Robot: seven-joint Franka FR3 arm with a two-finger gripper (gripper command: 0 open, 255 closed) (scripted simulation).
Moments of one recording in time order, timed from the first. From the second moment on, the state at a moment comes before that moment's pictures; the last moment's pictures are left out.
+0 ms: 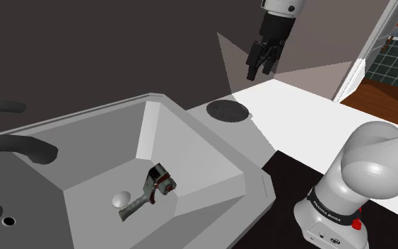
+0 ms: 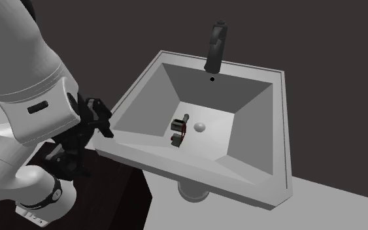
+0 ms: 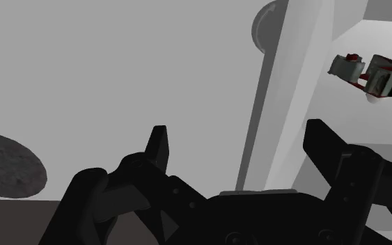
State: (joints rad) arm 0.01 -0.78 0.04 -2.35 0.05 1.67 0.05
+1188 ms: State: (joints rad) arm 0.09 -0.43 0.31 -2.36 0.13 2.01 0.29
